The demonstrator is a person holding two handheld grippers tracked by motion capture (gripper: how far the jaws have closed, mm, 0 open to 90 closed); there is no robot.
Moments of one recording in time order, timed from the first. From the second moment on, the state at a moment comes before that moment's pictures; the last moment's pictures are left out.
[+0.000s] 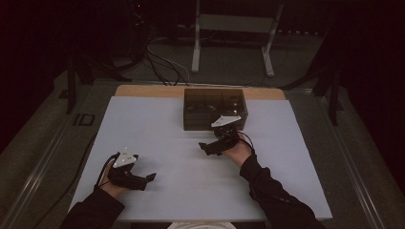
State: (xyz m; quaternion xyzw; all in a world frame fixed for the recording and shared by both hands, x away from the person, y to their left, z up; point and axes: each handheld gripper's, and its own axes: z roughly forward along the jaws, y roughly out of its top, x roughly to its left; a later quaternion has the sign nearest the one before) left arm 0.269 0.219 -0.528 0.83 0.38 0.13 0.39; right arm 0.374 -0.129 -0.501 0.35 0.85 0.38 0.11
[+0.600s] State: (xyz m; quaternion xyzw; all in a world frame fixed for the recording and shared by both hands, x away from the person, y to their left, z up) left arm 0.268 0.218 -0.527 0.83 0.37 0.13 0.39; right arm 0.355 -0.146 -0.500 0.32 0.86 0.39 0.10
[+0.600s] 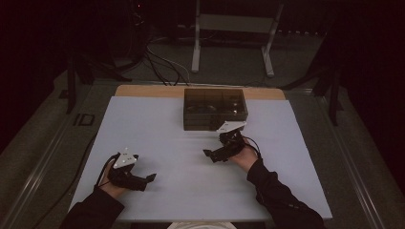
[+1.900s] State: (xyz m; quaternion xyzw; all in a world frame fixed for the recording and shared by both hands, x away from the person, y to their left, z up) left arm 0.263 0.217 -0.526 0.84 0.36 0.13 0.39; right arm 0.305 -0.246 -0.518 0.36 0.83 0.41 0.14
